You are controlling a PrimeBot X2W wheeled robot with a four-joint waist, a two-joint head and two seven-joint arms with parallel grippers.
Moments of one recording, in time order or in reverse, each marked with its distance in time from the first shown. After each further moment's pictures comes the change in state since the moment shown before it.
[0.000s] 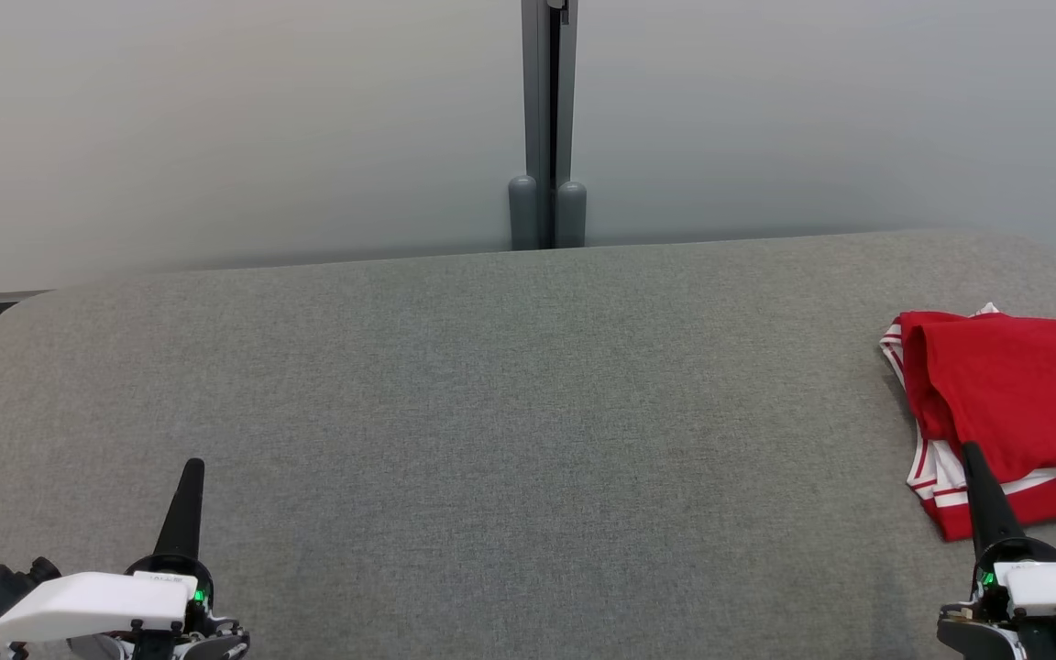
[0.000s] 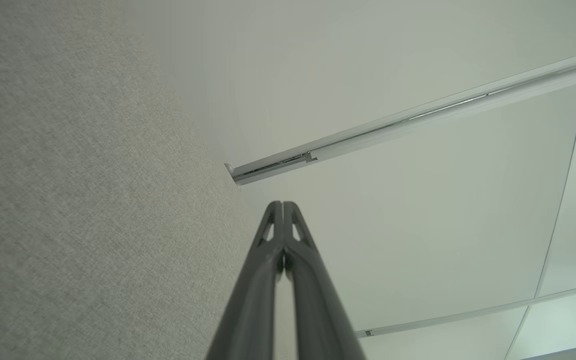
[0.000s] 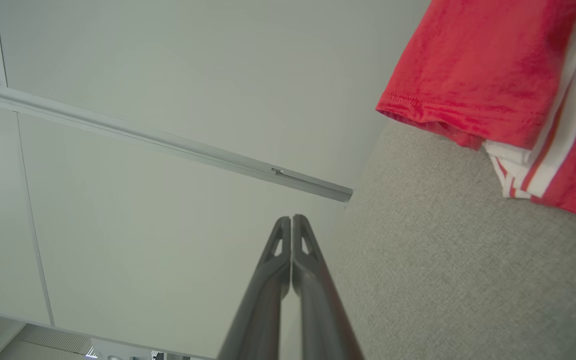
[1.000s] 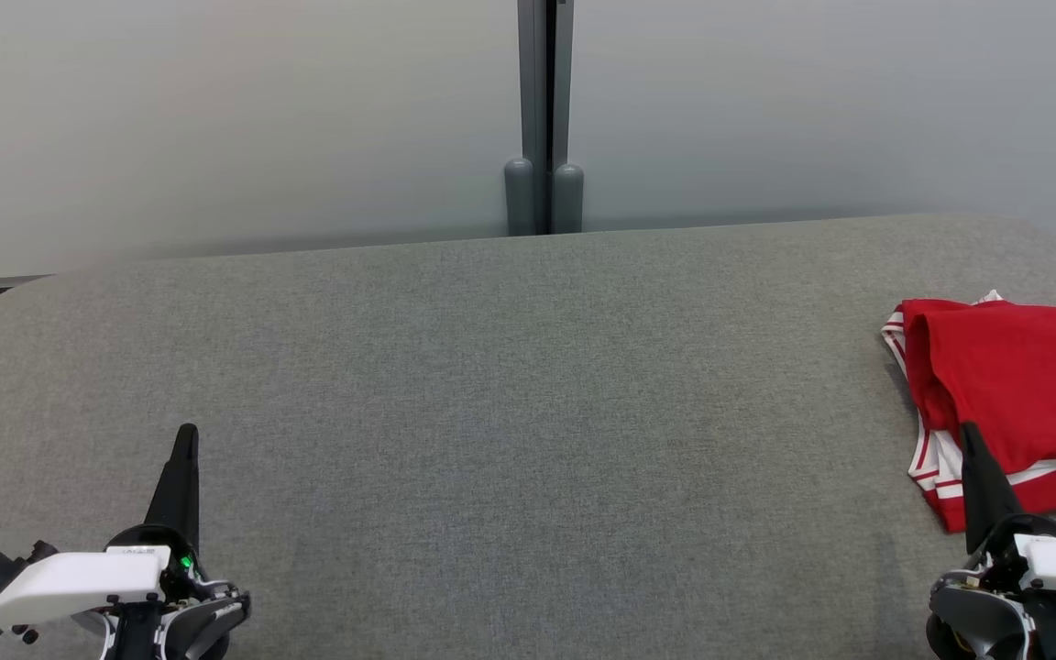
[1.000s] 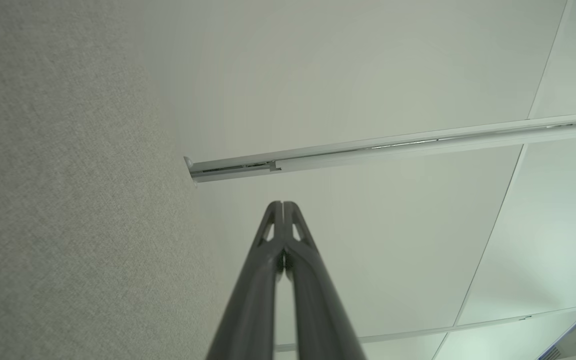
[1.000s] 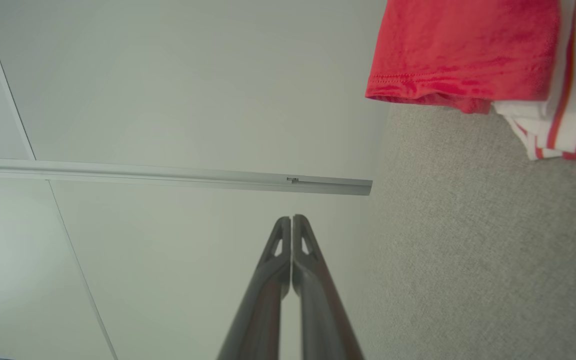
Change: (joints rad) left arm -0.059 -0.046 0.062 0.026 -0.171 -0.046 0.053; right arm -0.062 0.015 -0.016 0.056 0.215 0.000 0.015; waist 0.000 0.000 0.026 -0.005
